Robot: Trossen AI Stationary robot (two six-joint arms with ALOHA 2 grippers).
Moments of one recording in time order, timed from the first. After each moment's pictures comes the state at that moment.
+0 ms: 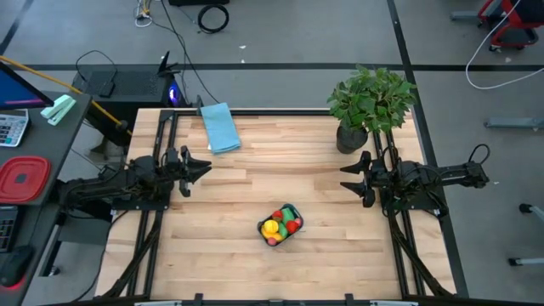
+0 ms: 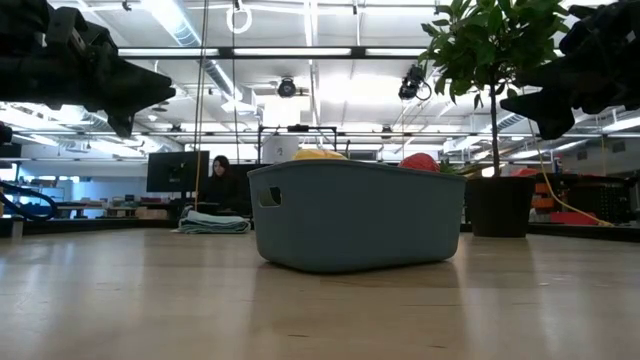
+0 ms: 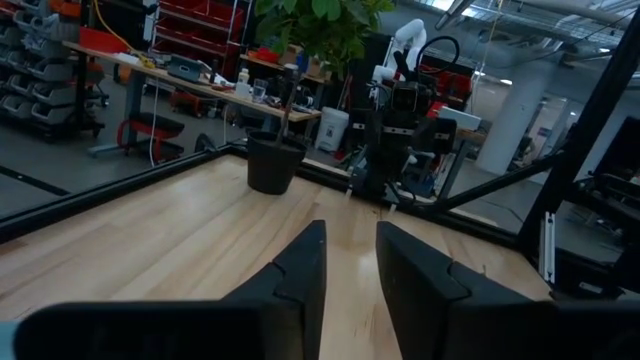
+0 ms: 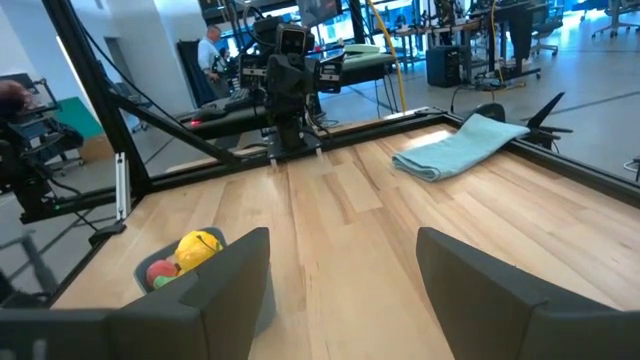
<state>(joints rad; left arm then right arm) 0.15 0.01 0.01 0.08 -0.07 -0.30 0.13 0.02 0.06 -0.10 0.24 0.23</state>
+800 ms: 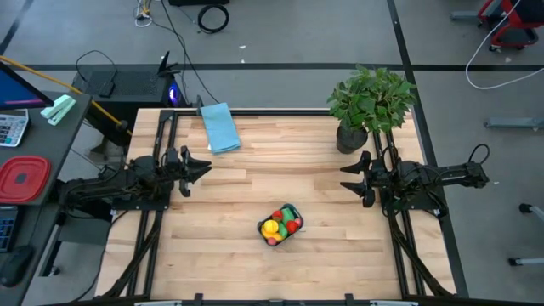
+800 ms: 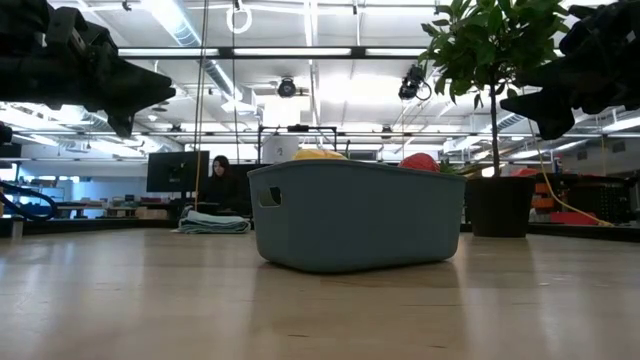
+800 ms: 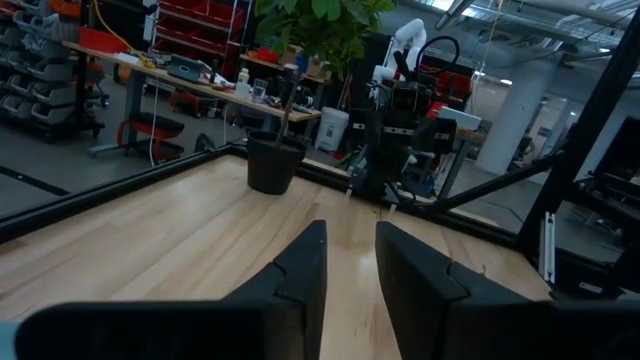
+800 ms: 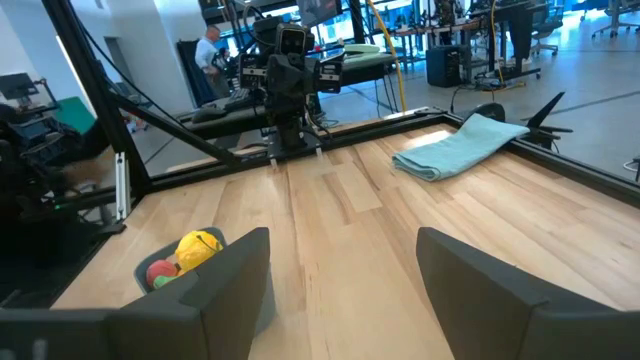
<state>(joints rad) 0.15 0.01 0.01 0.08 -0.07 -0.30 0.13 0.02 0.06 -0.10 0.24 0.23</state>
